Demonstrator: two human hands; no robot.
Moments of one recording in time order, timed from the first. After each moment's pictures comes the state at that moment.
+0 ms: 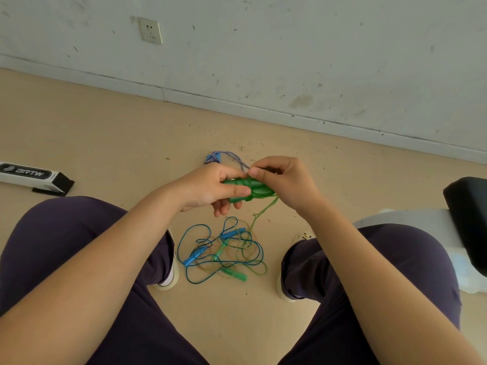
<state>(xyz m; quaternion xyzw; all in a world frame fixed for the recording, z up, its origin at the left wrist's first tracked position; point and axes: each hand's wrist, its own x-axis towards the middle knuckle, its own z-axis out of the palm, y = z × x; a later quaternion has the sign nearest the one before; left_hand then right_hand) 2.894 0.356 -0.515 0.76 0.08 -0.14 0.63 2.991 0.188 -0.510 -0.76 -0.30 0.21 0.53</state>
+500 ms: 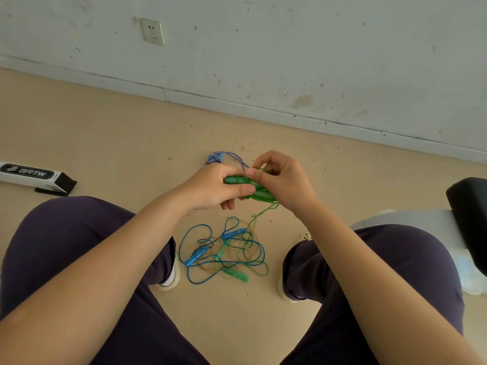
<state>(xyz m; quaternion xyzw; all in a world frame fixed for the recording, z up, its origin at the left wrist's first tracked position) 2.894 0.348 -0.519 0.80 0.12 -0.06 0.58 2.988 0.194 -0.516 -0.79 -0.27 0.19 0.52</state>
